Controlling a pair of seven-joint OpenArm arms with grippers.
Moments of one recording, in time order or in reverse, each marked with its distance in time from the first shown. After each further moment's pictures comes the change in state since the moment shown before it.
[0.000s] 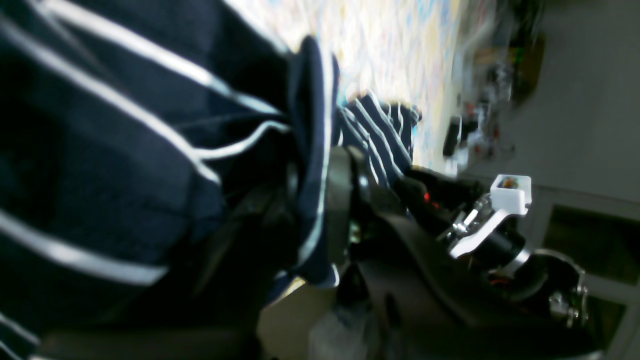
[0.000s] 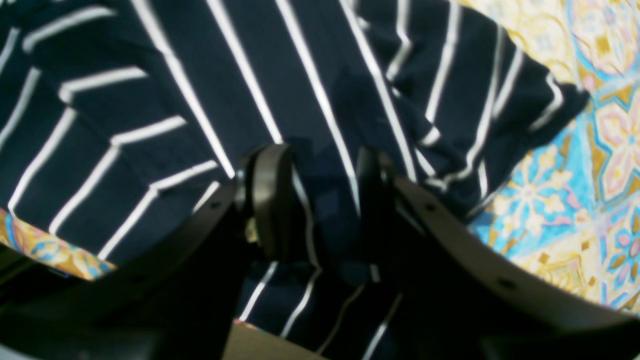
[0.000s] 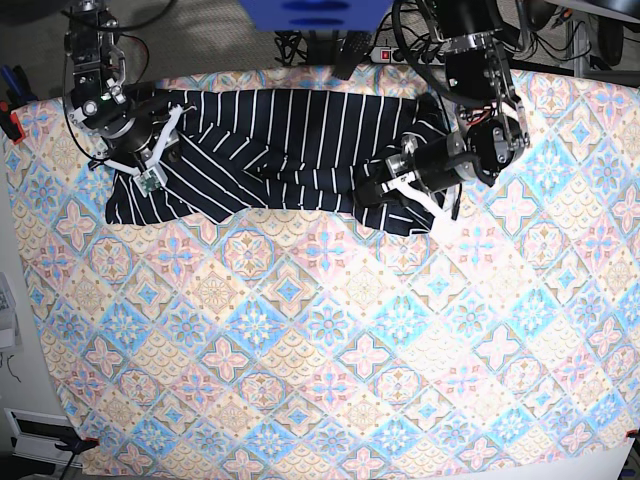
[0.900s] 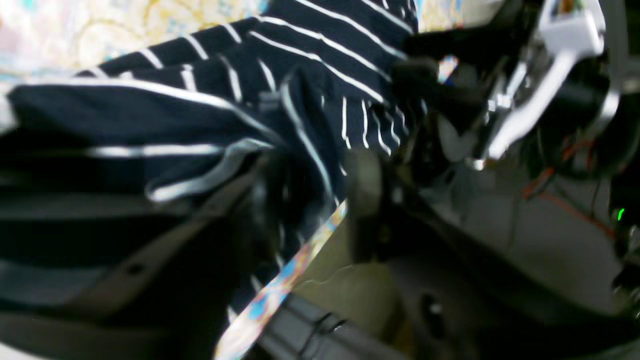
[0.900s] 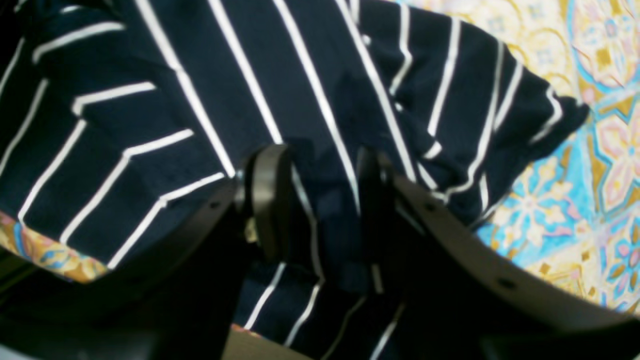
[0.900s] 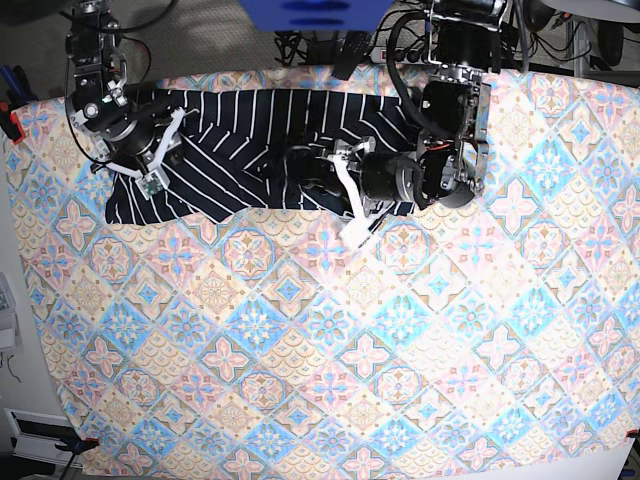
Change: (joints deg) left arm -6.0 -6.1 20.5 -3.0 2.2 -11.8 4.0; right arm 0.6 -0.3 -0.2 0.1 0.2 0.2 -0.3
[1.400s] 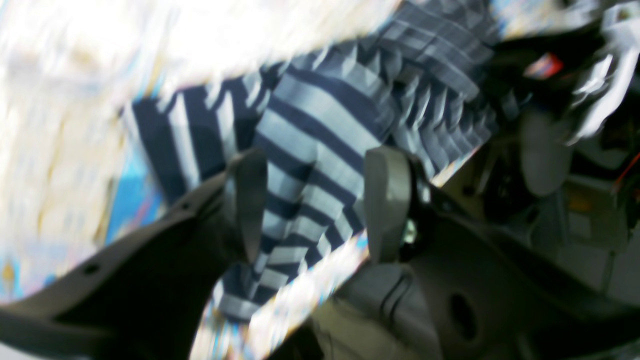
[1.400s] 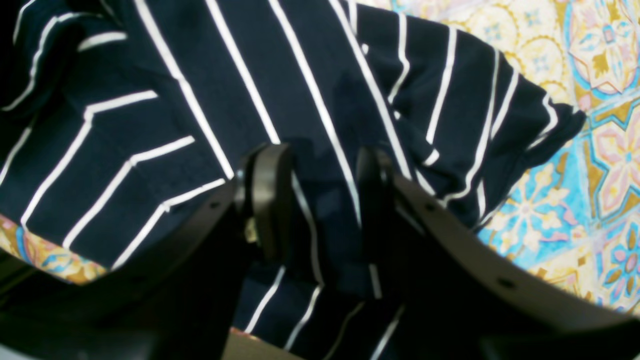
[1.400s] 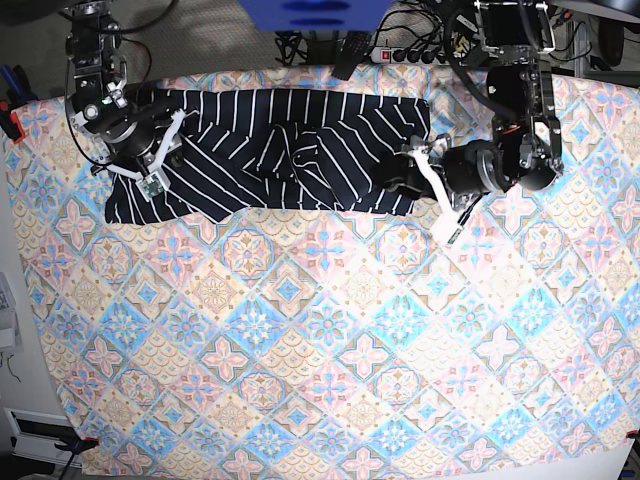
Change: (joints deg) left arm 6.7 -9.3 -12.5 9.2 -0.5 -2.7 0.0; right arm 0.4 0.0 0.0 0.0 -0.1 0.0 -0.1
